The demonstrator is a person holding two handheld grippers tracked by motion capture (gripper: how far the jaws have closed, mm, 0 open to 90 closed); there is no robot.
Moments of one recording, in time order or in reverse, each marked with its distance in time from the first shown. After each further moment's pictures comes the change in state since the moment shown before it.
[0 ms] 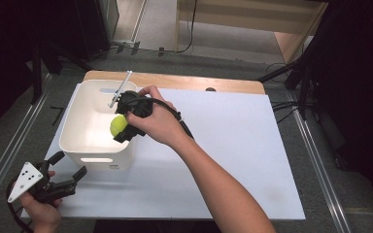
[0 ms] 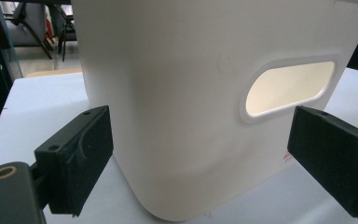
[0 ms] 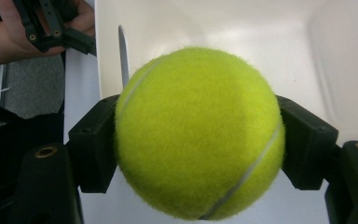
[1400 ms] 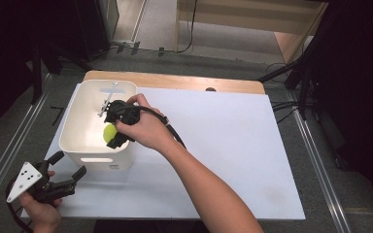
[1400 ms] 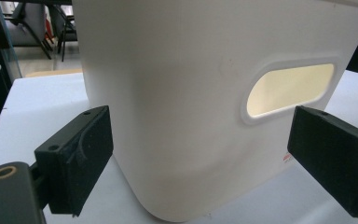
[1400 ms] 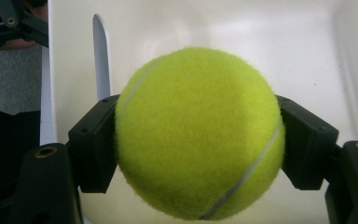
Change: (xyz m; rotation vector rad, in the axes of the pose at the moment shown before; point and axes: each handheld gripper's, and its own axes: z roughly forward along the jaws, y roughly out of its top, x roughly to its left) left arm 0.001 0.000 0.000 -0.009 -0.001 -0.008; right arm -0.002 0.008 0.046 0.061 -0.012 -0.012
